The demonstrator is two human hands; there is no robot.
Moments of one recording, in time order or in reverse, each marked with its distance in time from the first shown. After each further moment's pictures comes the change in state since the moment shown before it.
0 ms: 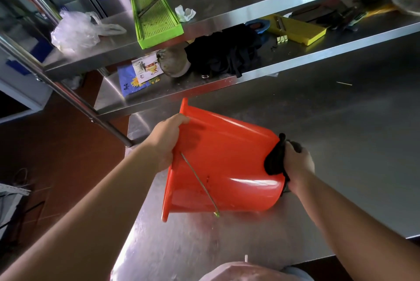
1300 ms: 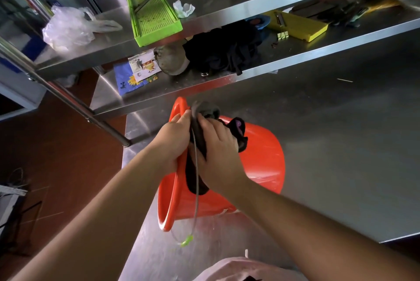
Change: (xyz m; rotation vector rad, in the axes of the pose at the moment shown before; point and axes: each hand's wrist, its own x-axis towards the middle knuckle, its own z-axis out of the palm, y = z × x) left_hand 0.013 -0.006 0.008 0.093 -0.008 0.033; right_hand -0.160 -0.063 0.089 -0.403 -0.325 -1.073
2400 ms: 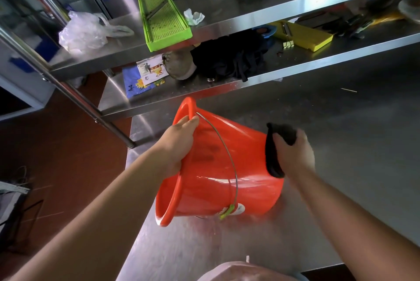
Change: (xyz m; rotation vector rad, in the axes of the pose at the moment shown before) left_hand -0.021 0.007 -0.004 -0.149 -0.077 0.028; right_hand 0.010 0.124 -0.078 0.101 0.196 0.727
